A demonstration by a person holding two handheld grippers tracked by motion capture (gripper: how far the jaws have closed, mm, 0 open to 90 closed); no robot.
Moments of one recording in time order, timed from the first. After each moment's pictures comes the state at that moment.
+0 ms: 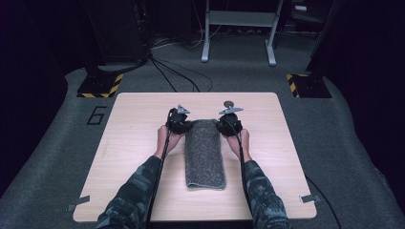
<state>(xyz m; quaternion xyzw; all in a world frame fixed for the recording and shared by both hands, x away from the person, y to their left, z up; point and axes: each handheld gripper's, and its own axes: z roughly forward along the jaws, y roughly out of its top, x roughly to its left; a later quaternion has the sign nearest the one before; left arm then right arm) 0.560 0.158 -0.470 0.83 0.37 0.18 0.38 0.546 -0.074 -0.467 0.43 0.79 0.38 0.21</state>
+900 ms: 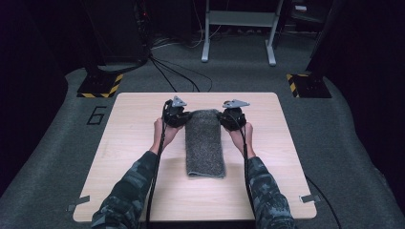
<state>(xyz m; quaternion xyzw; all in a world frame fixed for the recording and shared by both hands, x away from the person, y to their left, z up) 0.549 0.164 -0.433 0.81 0.35 0.20 0.42 0.535 -0.082 -0.430 0.40 0.77 0.43 0.24</state>
